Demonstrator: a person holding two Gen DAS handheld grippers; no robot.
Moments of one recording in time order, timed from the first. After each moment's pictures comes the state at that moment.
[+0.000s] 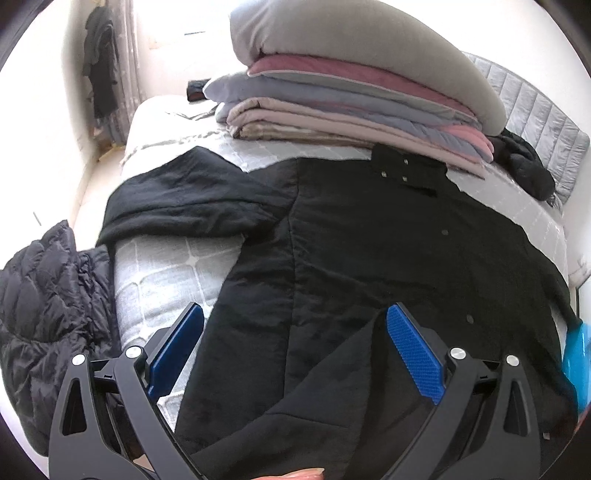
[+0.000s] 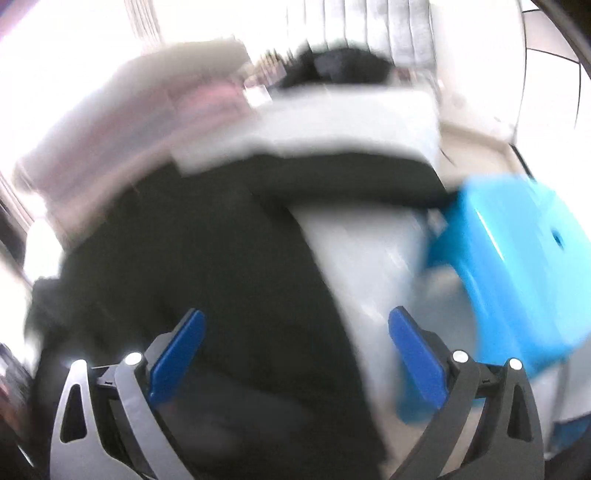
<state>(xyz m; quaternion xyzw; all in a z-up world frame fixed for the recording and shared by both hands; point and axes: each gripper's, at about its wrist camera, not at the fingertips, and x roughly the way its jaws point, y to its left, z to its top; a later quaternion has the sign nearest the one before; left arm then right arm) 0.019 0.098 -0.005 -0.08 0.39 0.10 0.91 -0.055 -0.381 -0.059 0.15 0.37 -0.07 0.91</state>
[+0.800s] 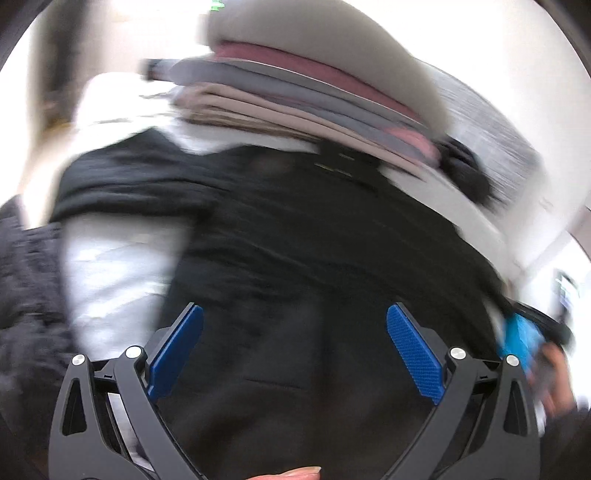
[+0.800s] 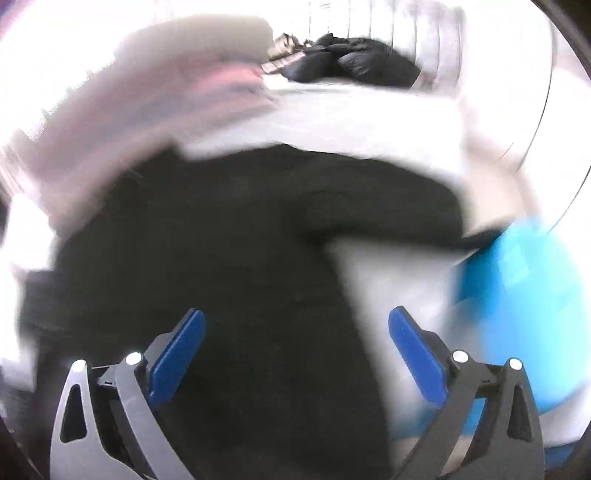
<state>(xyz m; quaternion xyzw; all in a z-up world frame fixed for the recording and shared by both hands) -0.002 0.097 -0.005 -0.16 0.41 -0.08 0.90 0.023 -0.346 -0.072 0.00 0.47 -0.13 0.87</state>
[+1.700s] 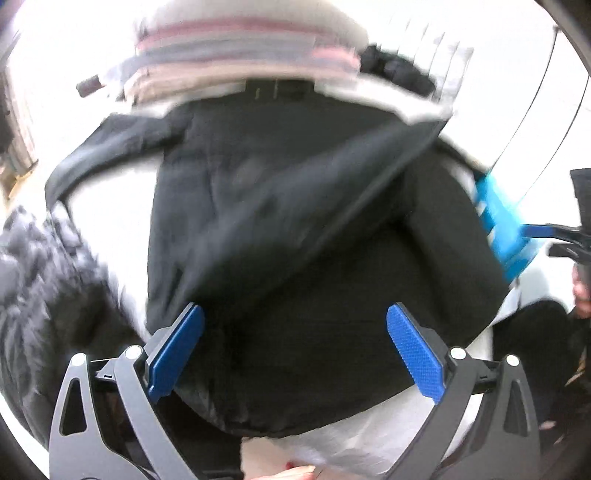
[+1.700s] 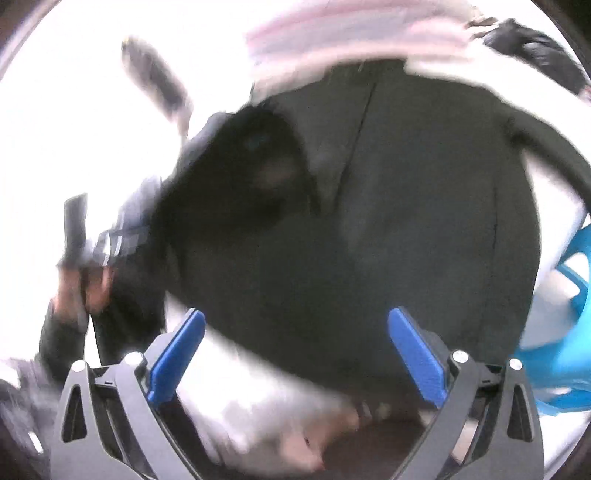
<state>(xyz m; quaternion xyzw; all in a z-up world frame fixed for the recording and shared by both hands) -0.126 0.087 -0.001 -0.02 0.46 -0.15 0.88 -0.197 -0.246 -0.025 0.07 0.50 0.27 0.82</state>
